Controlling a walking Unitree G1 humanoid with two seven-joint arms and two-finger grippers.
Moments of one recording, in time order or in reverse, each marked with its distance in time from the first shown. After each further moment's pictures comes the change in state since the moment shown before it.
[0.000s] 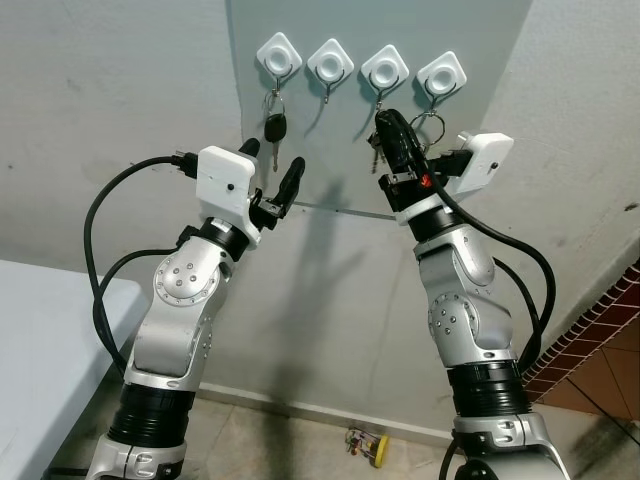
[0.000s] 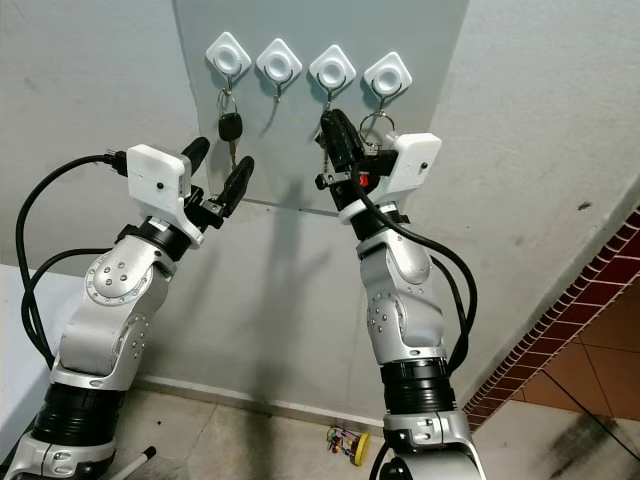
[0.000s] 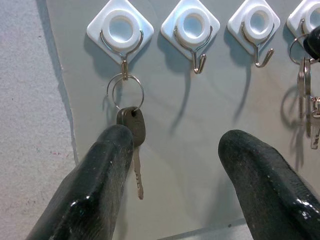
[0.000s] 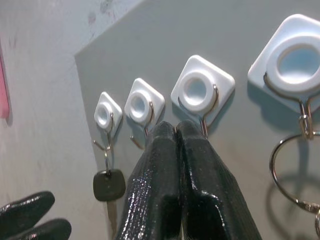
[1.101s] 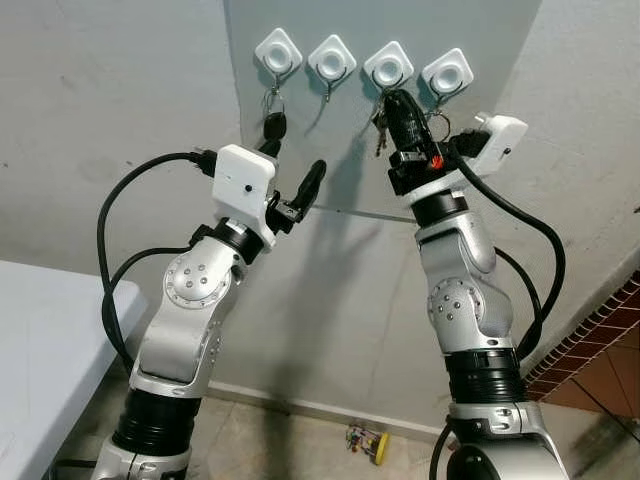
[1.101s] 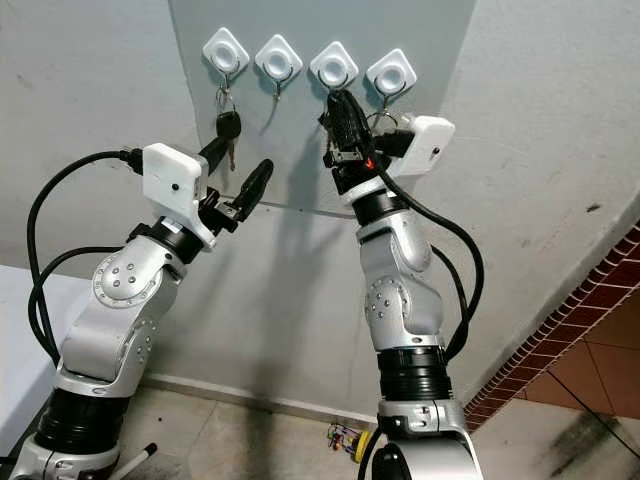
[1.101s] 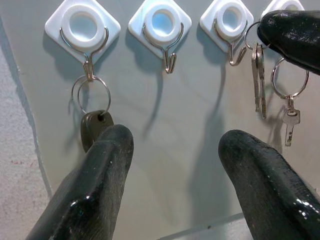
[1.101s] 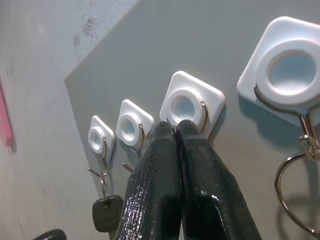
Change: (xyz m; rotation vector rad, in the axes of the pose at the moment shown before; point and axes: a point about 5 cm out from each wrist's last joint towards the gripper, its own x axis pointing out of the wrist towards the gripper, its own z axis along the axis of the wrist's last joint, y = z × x) left arm 0.001 -0.016 0.008 -0.001 0.002 -0.070; right arm 0.010 0.001 0.008 0.106 -0.041 -0.013
